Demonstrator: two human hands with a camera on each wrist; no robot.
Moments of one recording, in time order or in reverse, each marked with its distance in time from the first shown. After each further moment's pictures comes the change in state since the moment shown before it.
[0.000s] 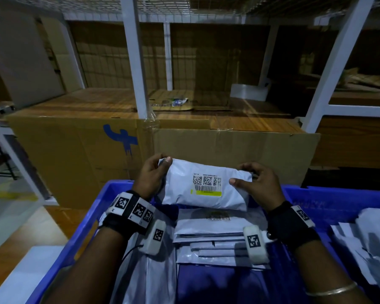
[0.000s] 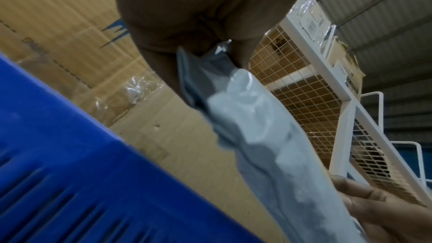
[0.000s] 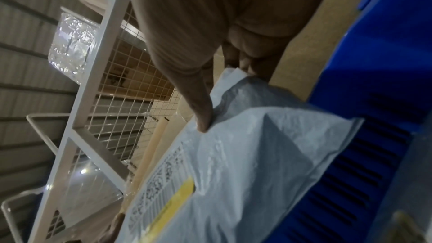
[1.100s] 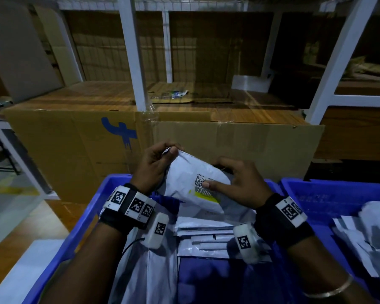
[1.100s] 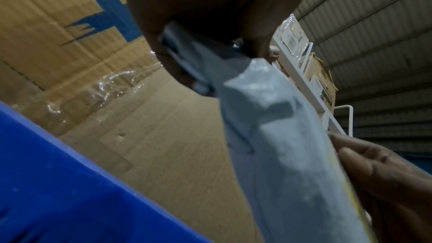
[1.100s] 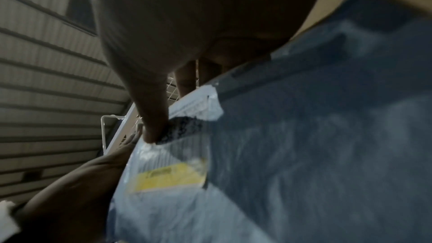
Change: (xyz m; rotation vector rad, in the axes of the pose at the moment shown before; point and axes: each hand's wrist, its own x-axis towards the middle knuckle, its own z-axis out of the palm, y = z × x) left_hand -0.007 0.026 0.005 -0.014 -0.105 0.264; right_hand -0.014 -0.051 0.030 -0.234 -0.337 -0.340
